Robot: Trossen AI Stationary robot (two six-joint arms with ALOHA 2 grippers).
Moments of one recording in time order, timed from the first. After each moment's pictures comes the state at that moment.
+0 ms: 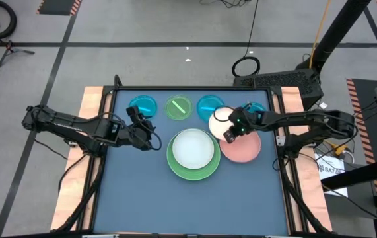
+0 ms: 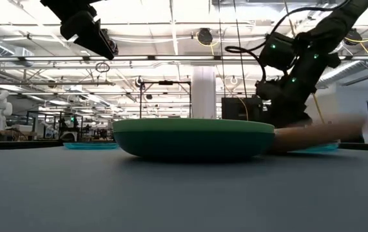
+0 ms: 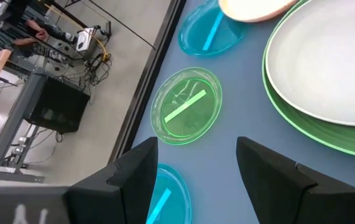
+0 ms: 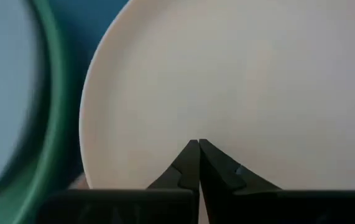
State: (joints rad) left arm -0.17 1.13 0.93 -0.71 -0.74 -0.02; right arm -0.35 1.32 0.52 -0.28 -0.02 0.54
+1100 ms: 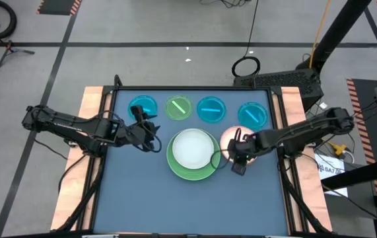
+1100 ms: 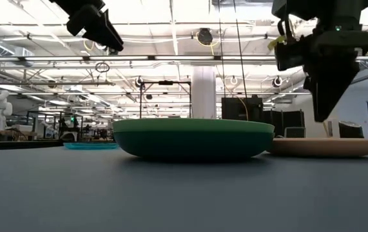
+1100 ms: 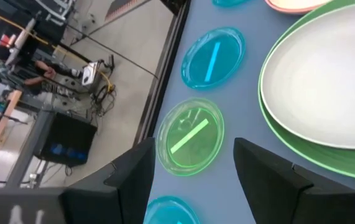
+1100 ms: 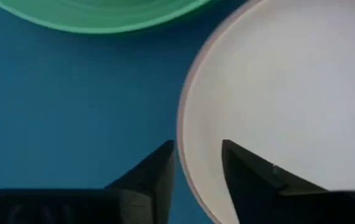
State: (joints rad) left arm -0.17 1.13 0.93 -0.56 -0.74 0.19; right arm 0.19 1.32 0.78 -0.79 0.02 0.64
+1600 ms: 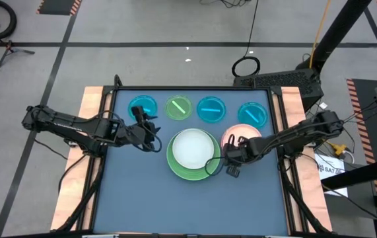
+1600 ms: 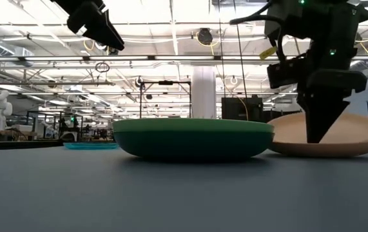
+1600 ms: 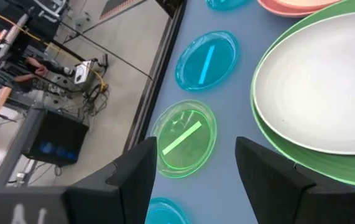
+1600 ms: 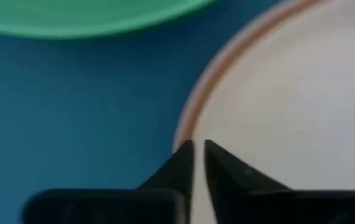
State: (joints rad) left arm -0.17 1.13 0.93 -0.55 -0.71 0.15; right arm 0.22 1.50 0.78 -0.70 0.13 0.64
